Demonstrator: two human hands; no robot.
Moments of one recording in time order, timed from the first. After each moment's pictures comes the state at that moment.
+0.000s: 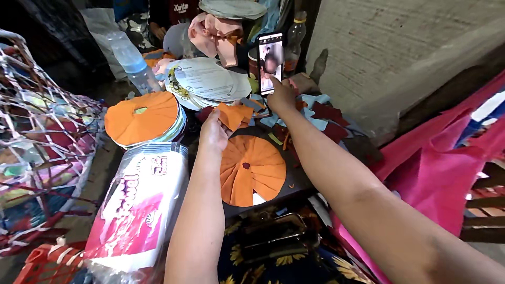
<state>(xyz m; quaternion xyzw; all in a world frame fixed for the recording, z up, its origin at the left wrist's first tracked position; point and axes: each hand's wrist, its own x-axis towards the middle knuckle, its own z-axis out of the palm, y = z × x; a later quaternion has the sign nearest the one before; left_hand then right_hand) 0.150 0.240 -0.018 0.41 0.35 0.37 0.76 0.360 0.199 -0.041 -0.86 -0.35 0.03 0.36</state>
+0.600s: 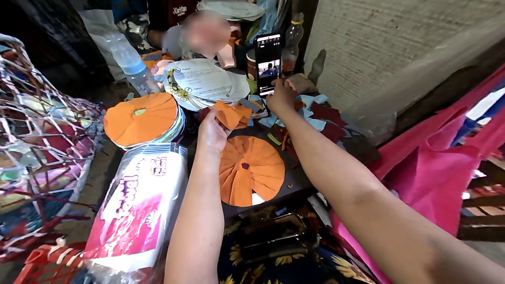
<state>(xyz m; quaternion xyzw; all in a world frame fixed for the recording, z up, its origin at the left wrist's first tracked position) 0.148 0.239 -0.016 0.41 0.31 0.38 0.77 0.358 0.194 -0.040 -0.86 -0.34 0.03 0.39</state>
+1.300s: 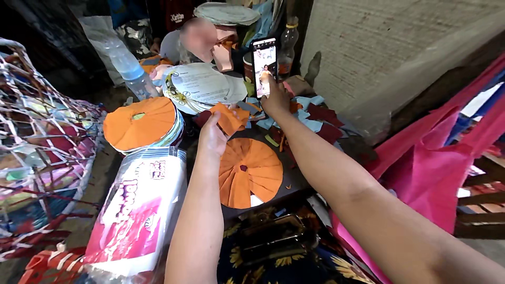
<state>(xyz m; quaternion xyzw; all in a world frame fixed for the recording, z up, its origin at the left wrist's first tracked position) 0.147 0.261 -0.040 0.46 0.27 0.35 0.77 0.356 0.199 -0.044 -0.86 -0.35 0.01 0.38</state>
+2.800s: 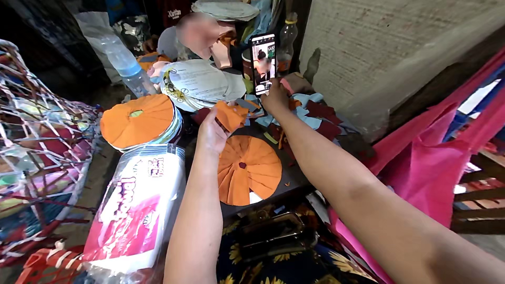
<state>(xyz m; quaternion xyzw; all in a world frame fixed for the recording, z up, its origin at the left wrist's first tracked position) 0.147 0.260 -0.041 0.47 0.28 0.34 0.77 0.357 0.198 -0.046 -0.86 -0.32 0.04 0.40</state>
